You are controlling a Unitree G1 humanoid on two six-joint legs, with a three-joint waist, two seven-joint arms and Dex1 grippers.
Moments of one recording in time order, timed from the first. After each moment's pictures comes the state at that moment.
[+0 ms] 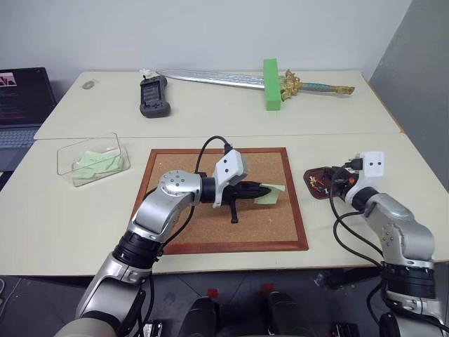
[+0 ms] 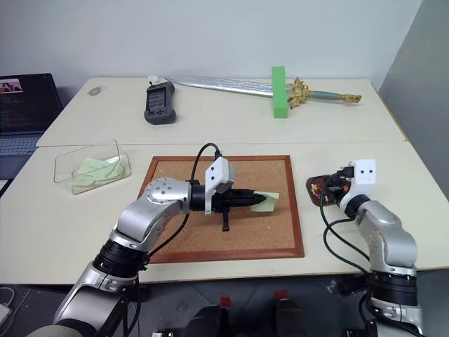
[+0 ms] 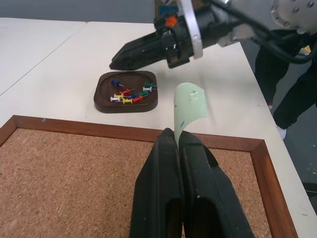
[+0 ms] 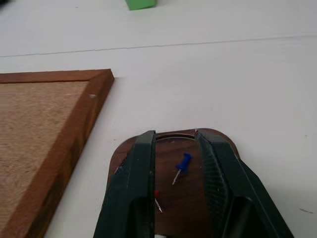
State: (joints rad) left arm -0.59 0.43 -0.29 -0.05 -0.33 0.43 -1.01; right arm -0.32 -0.40 -0.27 -0.14 0.38 0.69 0.35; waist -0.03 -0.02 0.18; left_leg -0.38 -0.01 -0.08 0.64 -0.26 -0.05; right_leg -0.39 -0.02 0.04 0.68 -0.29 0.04
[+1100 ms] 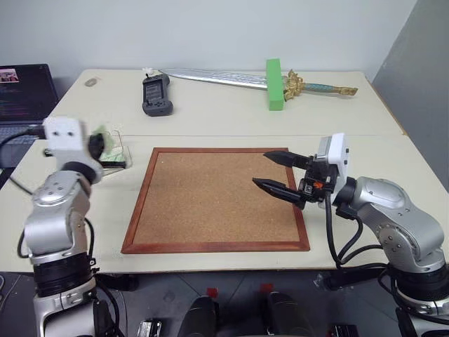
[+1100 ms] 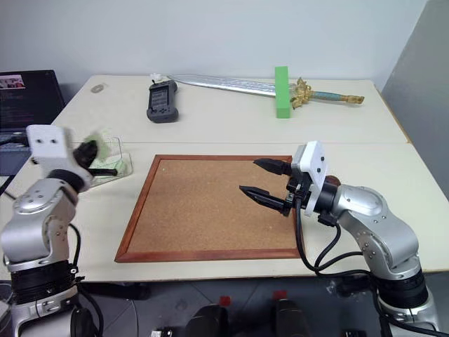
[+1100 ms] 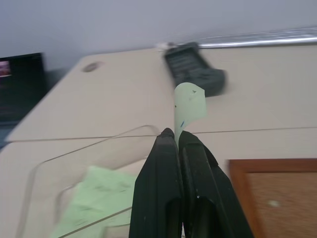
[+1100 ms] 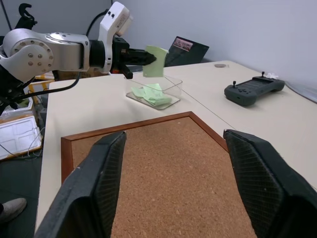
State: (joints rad) left arm -0.40 0.56 0.46 -0.07 -0.19 0.62 -0.16; right arm -0.41 -0.54 0.05 -0.52 0.62 0.59 0.75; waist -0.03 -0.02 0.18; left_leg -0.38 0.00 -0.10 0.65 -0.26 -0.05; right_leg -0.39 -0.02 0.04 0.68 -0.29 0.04
